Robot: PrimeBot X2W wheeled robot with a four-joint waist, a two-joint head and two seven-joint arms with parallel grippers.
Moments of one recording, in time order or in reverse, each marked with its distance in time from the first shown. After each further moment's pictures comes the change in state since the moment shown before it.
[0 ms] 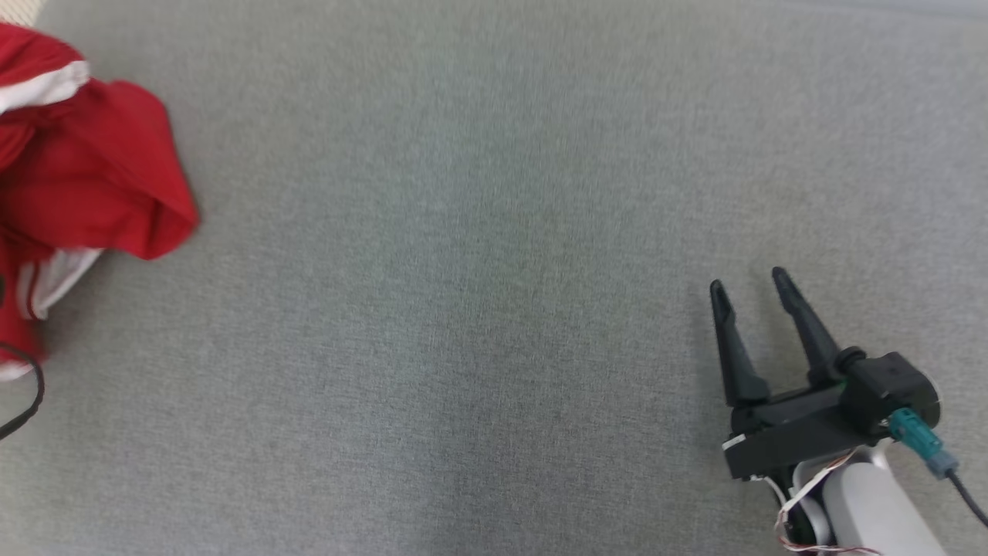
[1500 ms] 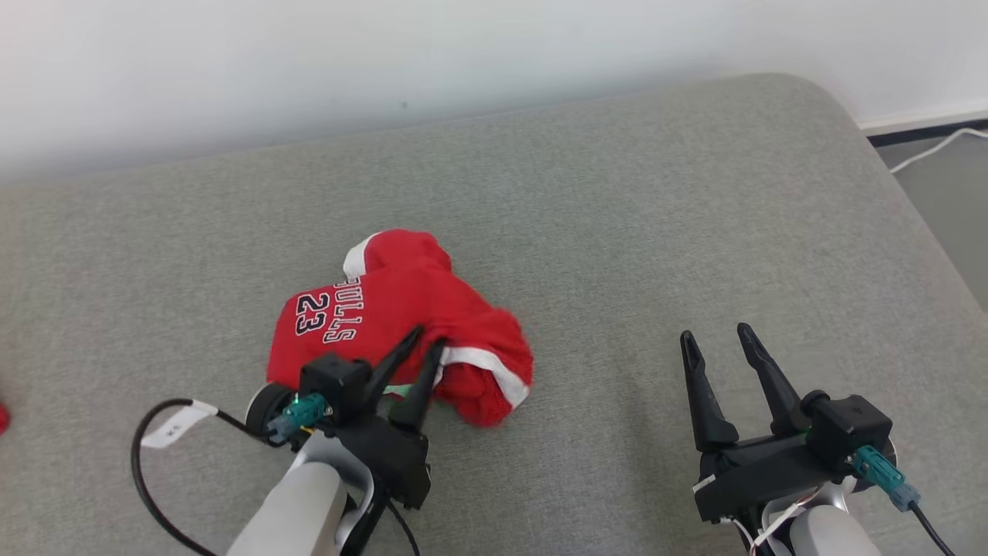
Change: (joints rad) left arm 0.449 -0.420 -0.451 -0.364 -0.306 -0.008 -0.052; right arm 0.070 0.080 0.003 0.052 0.035 0.000 0.000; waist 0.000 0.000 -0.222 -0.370
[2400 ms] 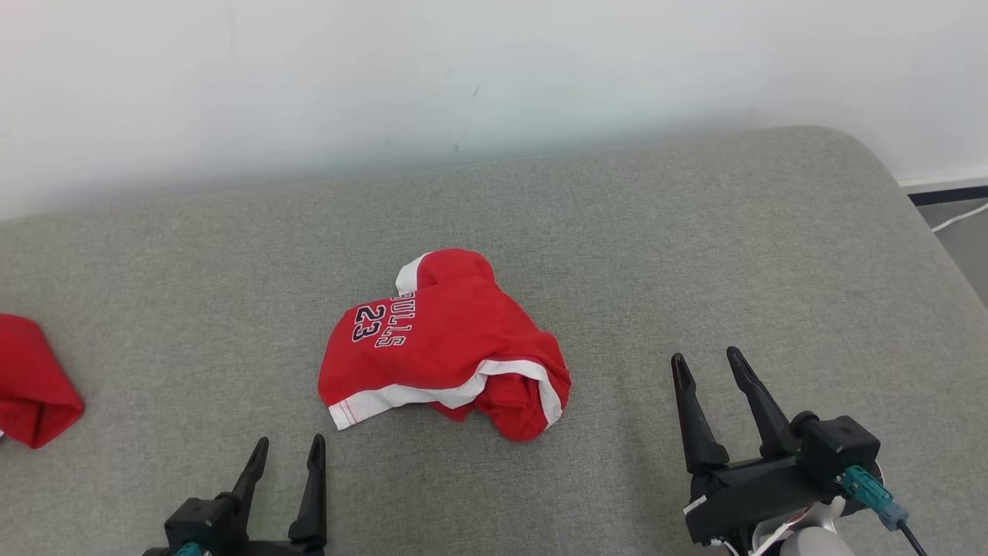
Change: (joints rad) left arm 0.425 -0.001 0.405 -0.266 0.131 0.087 0.000; right arm 0.035 0.027 0.002 0.007 0.009 0.000 0.000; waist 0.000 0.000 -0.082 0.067
